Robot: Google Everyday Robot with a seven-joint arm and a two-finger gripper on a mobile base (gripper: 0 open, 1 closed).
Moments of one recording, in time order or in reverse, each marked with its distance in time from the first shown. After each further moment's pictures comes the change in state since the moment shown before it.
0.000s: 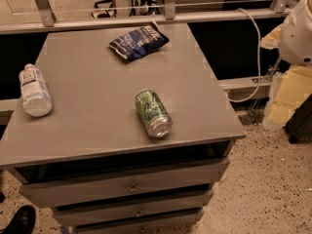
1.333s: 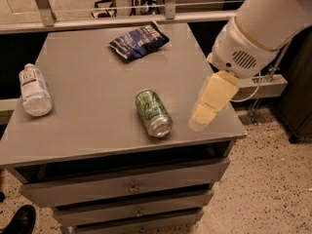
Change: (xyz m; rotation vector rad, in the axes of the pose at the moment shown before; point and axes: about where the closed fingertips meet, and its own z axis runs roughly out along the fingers) arm -0.098 0.023 0.044 -0.133 -0.176 0.139
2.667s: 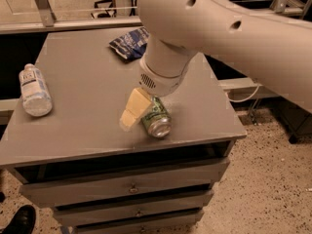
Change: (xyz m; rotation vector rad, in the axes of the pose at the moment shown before) arm -0.074 -0.002 0.120 0.096 0.114 0.364
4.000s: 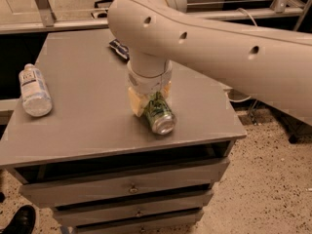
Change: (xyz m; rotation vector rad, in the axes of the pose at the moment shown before) arm -0.018 -0.027 0.038 0.147 0.108 0.198
